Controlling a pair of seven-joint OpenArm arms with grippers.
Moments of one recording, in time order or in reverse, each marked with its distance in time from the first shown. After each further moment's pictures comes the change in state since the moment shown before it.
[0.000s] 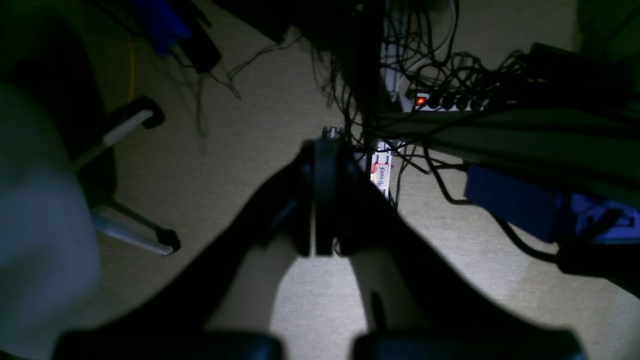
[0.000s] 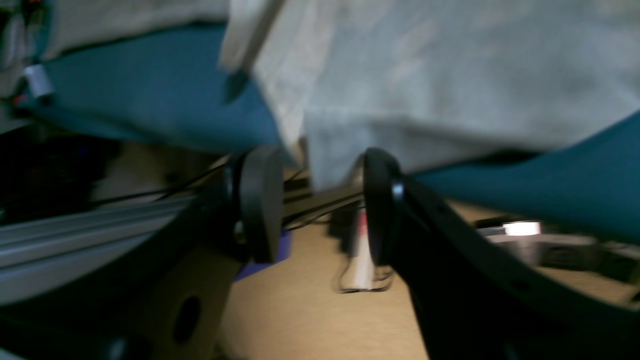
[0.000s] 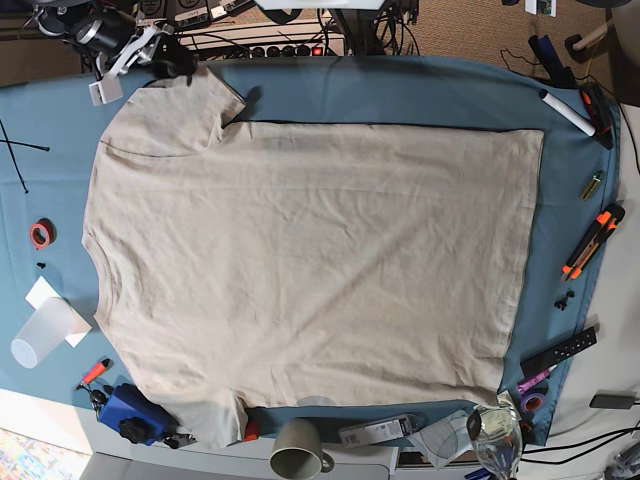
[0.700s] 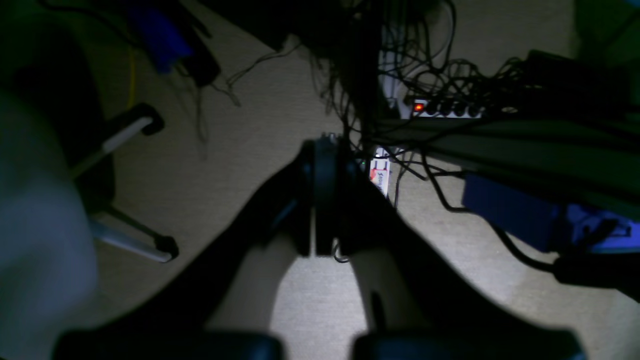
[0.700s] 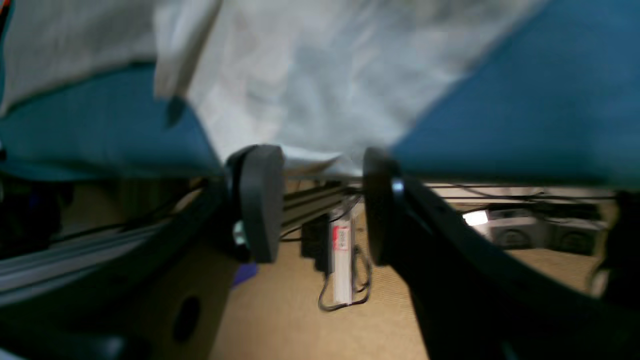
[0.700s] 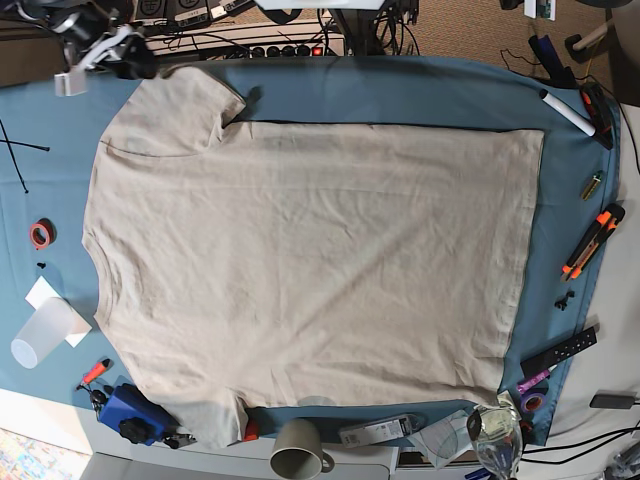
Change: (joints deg) left arm -0.9 0.0 0.0 0.0 0.0 0.0 0.0; right arm -1.1 -2.7 11.5 0.2 0.5 0.0 0.0
